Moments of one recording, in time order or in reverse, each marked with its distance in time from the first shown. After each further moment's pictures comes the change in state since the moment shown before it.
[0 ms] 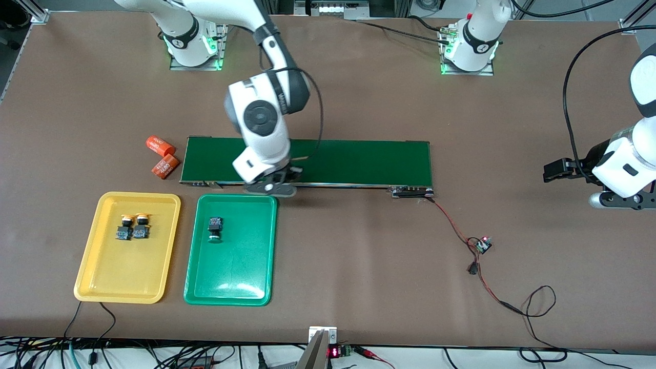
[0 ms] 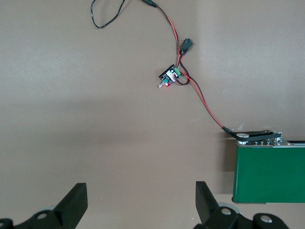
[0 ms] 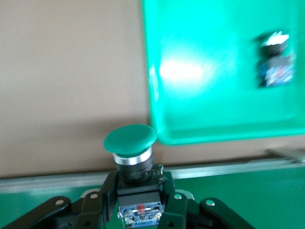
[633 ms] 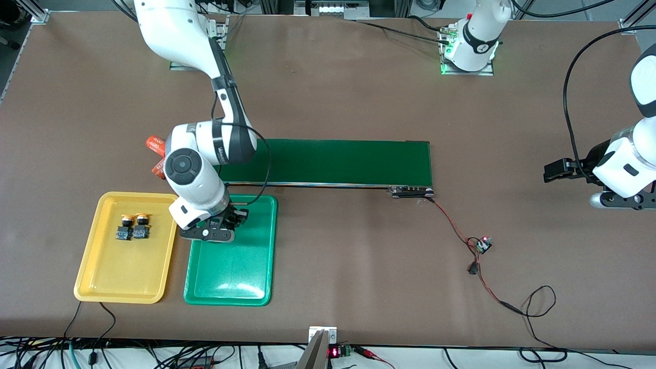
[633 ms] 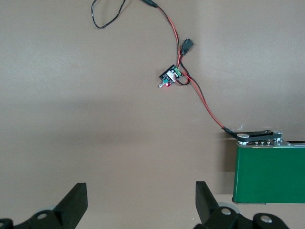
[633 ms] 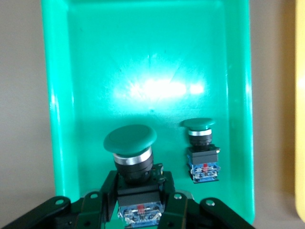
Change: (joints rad) left arm 0.001 0.000 0.001 0.000 0.000 0.001 0.000; right arm -0.231 0.140 0.047 0.056 0.042 0.121 -0.244
